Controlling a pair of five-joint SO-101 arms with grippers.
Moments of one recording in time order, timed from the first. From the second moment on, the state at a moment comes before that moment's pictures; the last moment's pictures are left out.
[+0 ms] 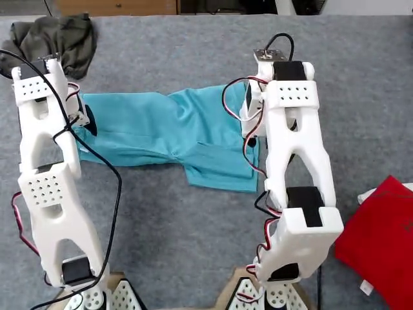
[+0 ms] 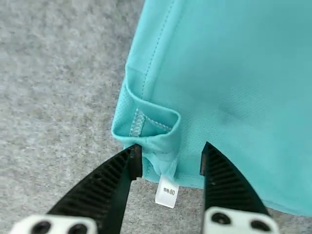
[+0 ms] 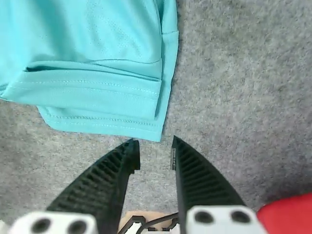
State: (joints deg) left arm -19.8 46.5 -48.4 100.0 -7.2; right arm -6.9 14.7 -13.8 100.4 -11.6
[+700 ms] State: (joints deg) left arm -19.8 46.5 -48.4 100.1 -7.2; right arm -19.9 35.1 -27.3 93.9 -2.6
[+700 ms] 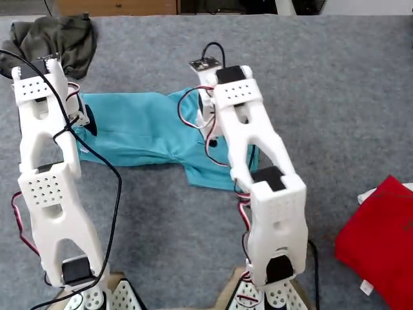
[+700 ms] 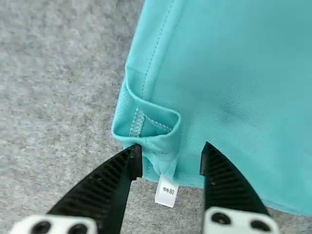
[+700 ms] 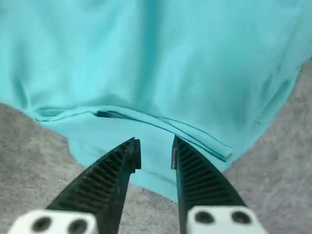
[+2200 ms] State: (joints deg) left arm -17.6 51.4 -43.2 90.0 -7.3; right arm -27.0 40.1 -34.9 101.1 11.7
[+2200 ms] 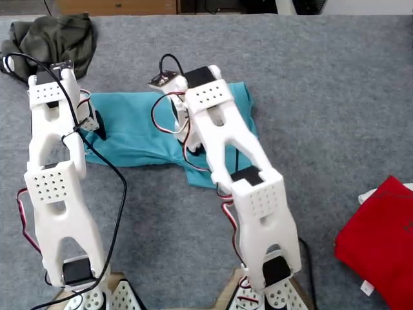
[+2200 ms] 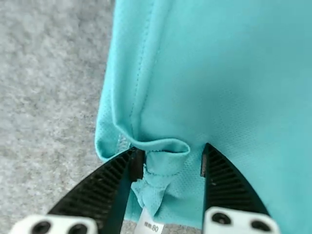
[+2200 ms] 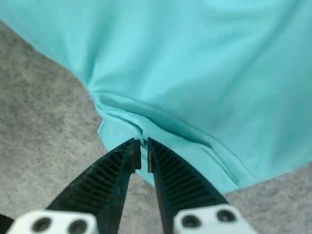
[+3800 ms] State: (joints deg) left arm -17.6 51.4 -43.2 90.0 -7.4; right arm -26.5 44.0 -38.9 100.4 12.3
